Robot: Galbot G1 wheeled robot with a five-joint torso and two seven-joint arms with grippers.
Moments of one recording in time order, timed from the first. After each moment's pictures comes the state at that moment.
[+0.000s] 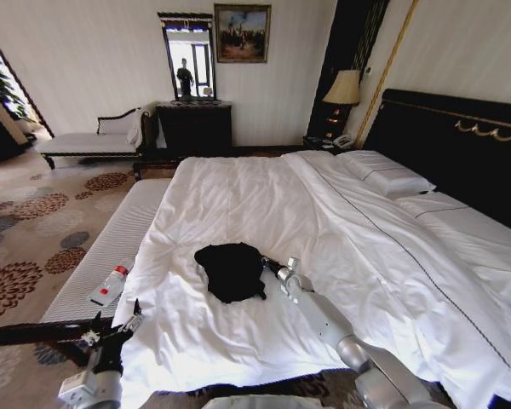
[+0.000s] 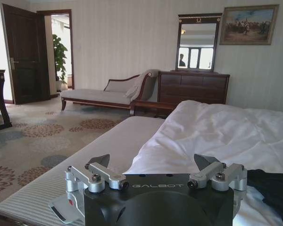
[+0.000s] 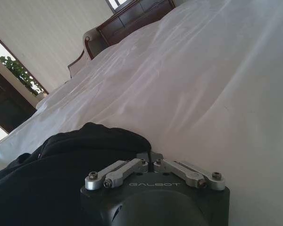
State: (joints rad) left arm 1.97 -1.50 -0.78 -2.27 -0.33 -0.05 -0.21; right arm -0.64 1.33 0.03 0.89 0.90 -0.10 -0.22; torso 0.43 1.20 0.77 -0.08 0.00
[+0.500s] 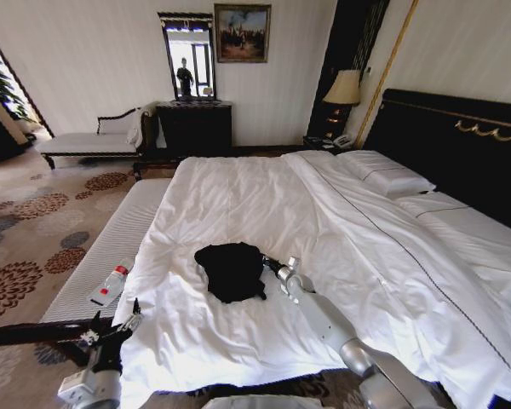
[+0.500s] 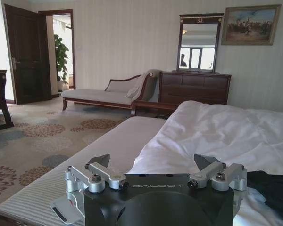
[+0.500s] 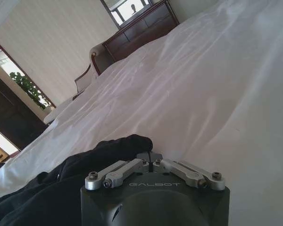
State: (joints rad) left arm 1.97 -1.49 -0.79 -2.28 -0.34 -0.04 -0.21; right arm -0.68 1.30 0.05 1.01 0.93 -0.09 -0.20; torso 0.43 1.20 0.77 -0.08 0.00
